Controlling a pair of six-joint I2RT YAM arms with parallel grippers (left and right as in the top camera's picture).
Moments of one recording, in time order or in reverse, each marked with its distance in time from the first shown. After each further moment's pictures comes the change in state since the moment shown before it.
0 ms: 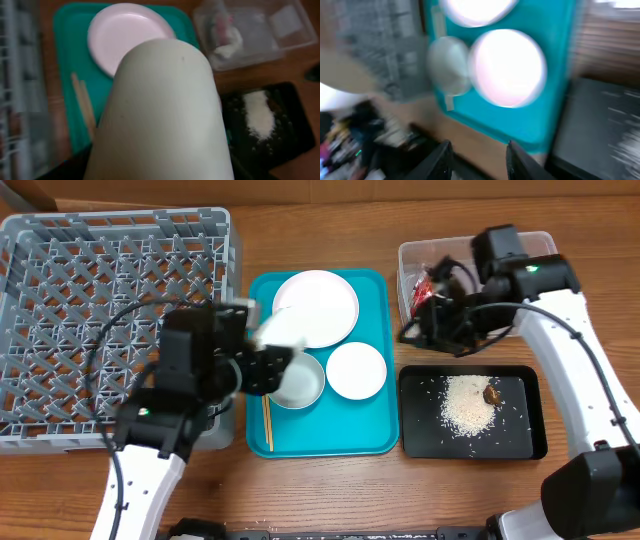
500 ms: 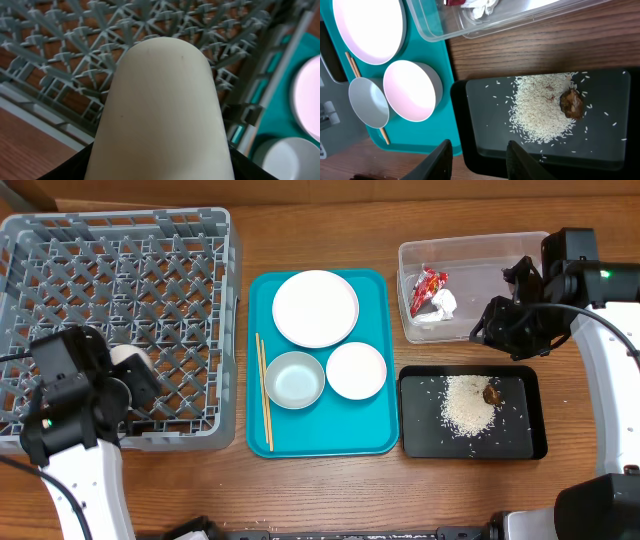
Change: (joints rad) left arm 0.558 0.034 0.091 -0.266 -0.329 -0.008; right arm -0.184 -0.084 0.000 -0.071 0.291 0.000
